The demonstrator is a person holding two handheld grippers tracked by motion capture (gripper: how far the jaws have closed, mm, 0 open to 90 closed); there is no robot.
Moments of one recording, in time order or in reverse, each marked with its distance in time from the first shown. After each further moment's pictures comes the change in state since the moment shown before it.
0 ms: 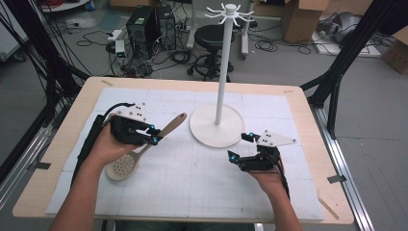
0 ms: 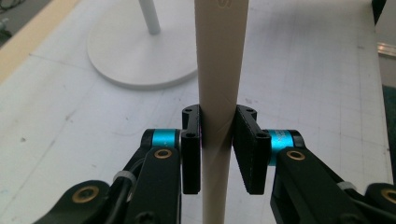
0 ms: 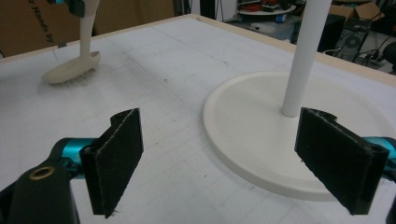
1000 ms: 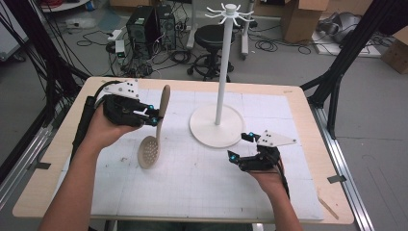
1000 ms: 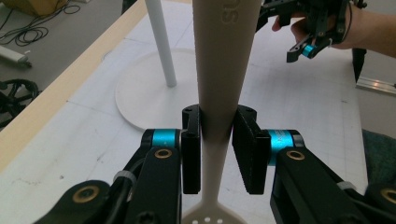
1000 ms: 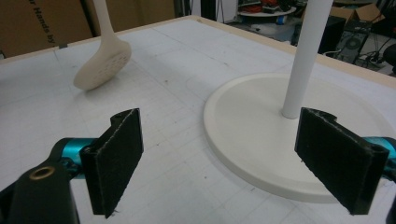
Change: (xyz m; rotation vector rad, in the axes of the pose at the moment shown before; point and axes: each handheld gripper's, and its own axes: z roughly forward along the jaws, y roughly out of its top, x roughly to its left) left arm 0.013 0.044 -0.033 -0.108 0.014 -0.009; right arm 0.000 0.000 -0.001 -0.002 0.001 0.002
